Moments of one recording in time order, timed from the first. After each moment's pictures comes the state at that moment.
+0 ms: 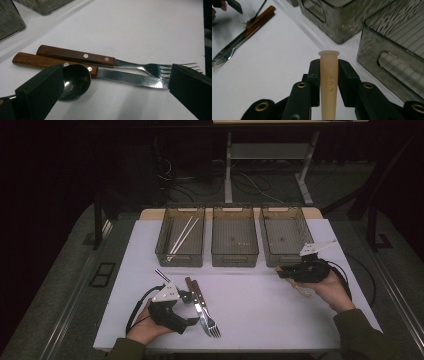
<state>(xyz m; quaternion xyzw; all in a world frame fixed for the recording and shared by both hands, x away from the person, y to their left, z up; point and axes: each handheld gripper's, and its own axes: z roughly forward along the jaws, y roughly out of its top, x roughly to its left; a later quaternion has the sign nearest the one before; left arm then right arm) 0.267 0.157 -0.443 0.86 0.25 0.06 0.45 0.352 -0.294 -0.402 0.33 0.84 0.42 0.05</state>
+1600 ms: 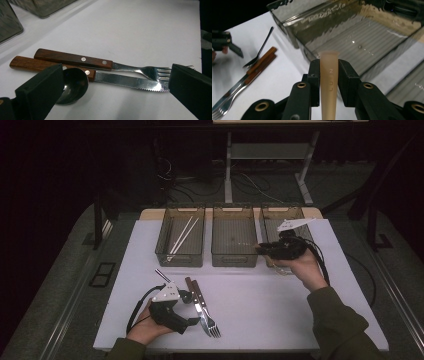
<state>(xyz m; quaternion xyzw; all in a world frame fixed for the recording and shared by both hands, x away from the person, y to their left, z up) 0.267 0.155 -0.441 0.85 0.24 0.06 0.46 0.393 -0.230 -0.356 0.33 0.83 0.45 0.07</state>
